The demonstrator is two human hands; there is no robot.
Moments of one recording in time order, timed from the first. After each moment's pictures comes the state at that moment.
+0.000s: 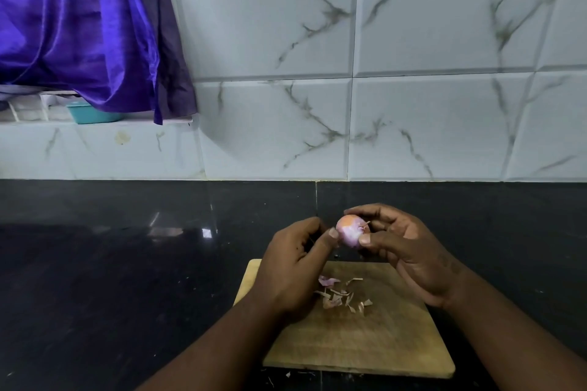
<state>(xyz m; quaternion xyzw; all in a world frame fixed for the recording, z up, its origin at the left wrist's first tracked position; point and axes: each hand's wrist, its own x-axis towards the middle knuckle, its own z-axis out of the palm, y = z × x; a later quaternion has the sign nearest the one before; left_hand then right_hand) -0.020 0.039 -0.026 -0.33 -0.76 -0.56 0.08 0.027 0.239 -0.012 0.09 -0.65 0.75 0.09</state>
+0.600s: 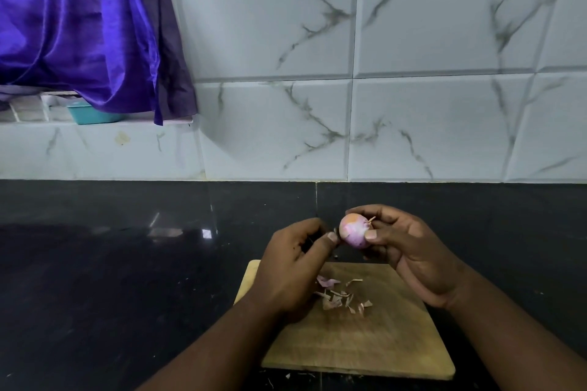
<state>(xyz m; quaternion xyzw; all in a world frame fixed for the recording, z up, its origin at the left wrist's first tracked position) -0.020 0.038 -0.024 -0.33 -0.75 -0.57 0.08 0.026 0.241 -0.013 0.09 -0.60 0.79 0.07</state>
